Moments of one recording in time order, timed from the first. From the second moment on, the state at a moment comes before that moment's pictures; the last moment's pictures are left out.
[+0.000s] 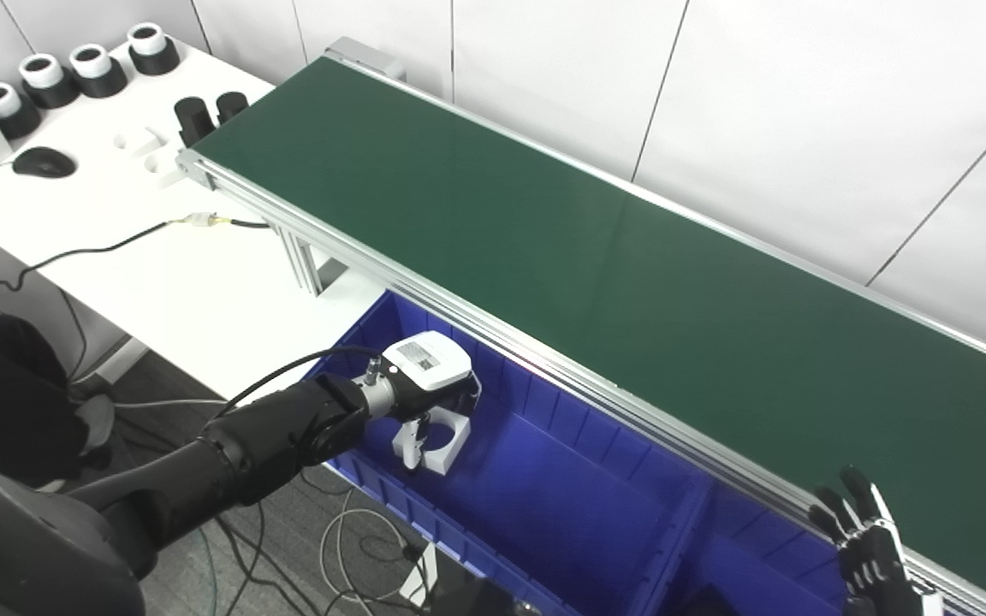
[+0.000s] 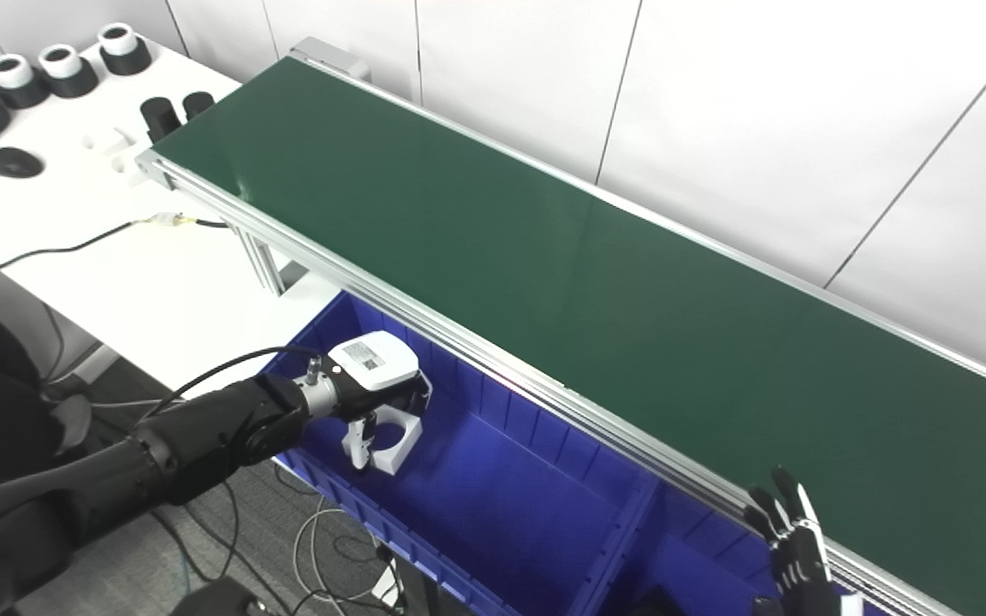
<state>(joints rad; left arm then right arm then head) -0.04 0.53 -0.38 0.35 0.97 -0.15 -0.01 0.18 -0.14 0.20 0.07 -0.04 -0.42 0.05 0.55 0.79</state>
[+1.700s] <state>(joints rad) 0.13 0.44 -0.39 -0.31 0.63 -0.14 -0.28 0.17 -0.13 0.20 0.11 -0.04 -0.42 0.06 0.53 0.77</state>
